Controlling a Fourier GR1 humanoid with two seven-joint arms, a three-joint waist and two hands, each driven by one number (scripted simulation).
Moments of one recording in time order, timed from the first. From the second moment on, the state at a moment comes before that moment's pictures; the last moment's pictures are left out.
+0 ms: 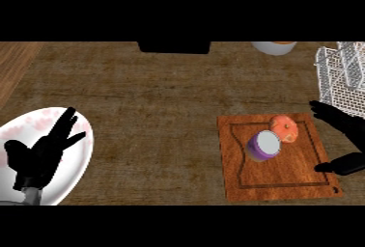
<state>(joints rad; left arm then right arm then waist) 0.01 0.51 -0.19 -1.49 0.35 0.16 0.06 -0.20 -0.75 0.20 -1.15 -0.28 0.32 -0.17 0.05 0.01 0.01</state>
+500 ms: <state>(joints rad) 0.01 0.51 -0.16 -1.47 0.36 0.14 0.07 -0.46 -0.73 0.26 -1.02 -0.25 0.52 0.01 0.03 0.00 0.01</state>
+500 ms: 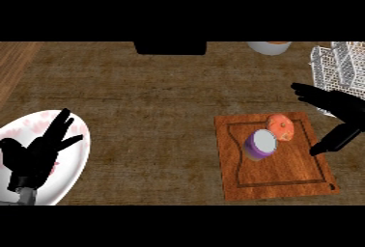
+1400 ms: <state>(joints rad) 0.03 0.50 -0.12 -1.45 0.34 0.12 0.06 -0.59 -0.73 0.27 -0.82 -0.13 0.71 0.10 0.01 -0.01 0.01</state>
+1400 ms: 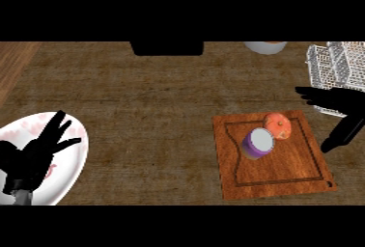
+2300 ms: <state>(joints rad) 0.04 0.51 -0.06 -1.43 0.31 0.09 0.09 -0.59 -0.62 0.24 -0.67 0.02 0.68 -0.06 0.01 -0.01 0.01</state>
